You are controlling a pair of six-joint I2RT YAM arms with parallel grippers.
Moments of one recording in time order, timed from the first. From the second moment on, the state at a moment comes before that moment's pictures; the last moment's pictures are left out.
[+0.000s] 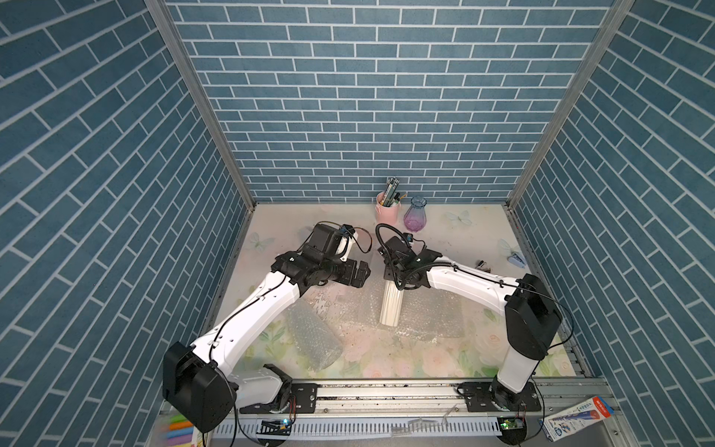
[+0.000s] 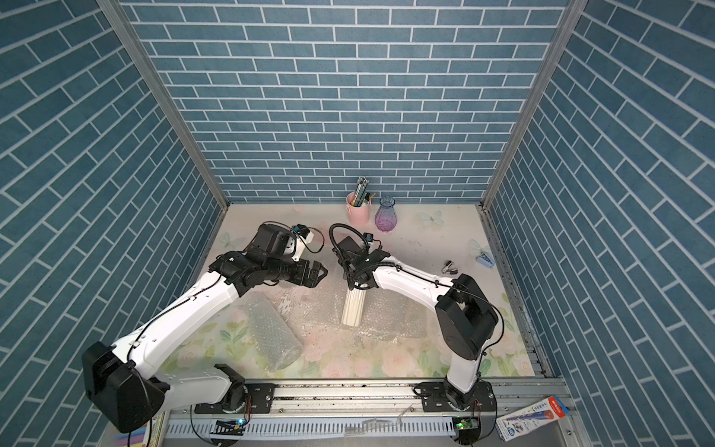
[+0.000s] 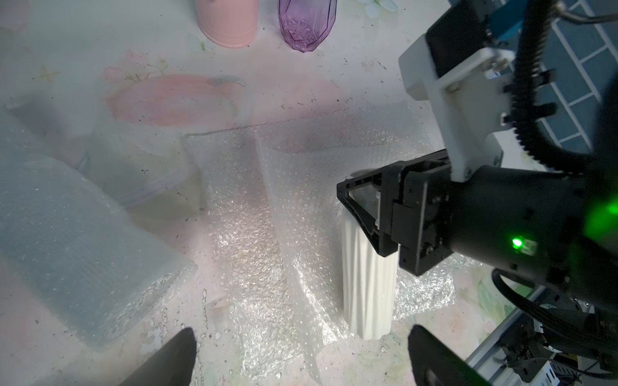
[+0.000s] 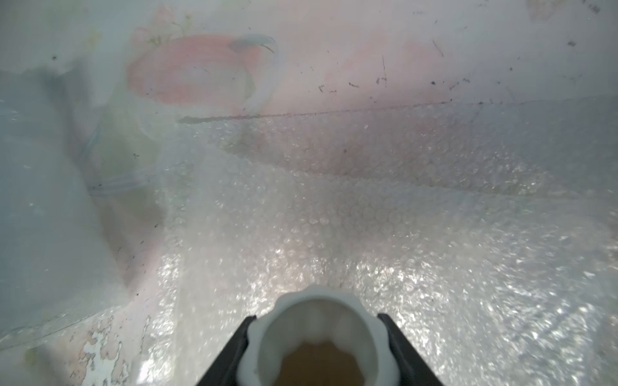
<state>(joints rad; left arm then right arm) -0.54 1.28 1.17 -0.74 0.17 -0.21 0.91 1.75 1.35 -0.63 0.36 0.88</state>
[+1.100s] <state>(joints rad) -0.54 1.32 1.17 -0.74 0.17 -0.21 1.12 1.53 1.26 -0.54 0.67 0.71</state>
